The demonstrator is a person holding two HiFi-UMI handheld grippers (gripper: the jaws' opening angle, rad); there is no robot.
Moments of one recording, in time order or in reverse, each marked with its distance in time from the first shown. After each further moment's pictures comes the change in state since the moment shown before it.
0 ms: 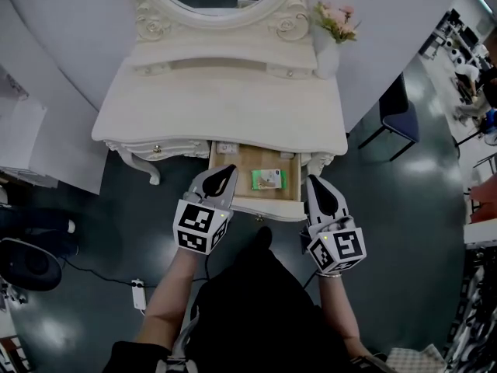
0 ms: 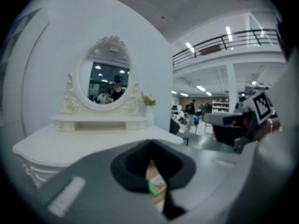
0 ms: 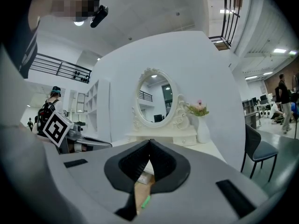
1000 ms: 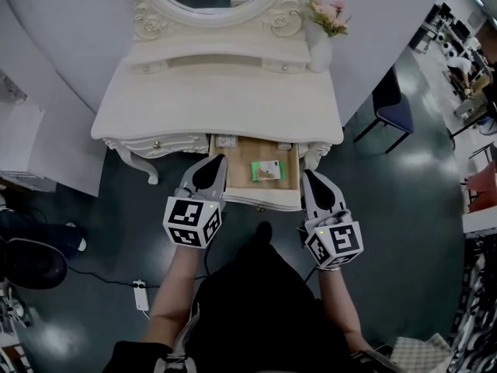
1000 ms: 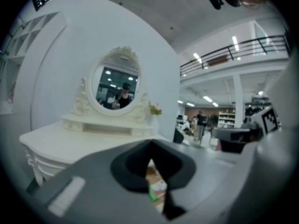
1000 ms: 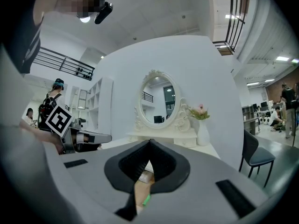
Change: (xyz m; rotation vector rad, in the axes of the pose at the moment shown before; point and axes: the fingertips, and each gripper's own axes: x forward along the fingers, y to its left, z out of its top) left arm -0.032 0.016 0.014 -0.094 -0.109 0.065; right arm -0.017 0.024 0.000 -0.058 -0.009 -0.009
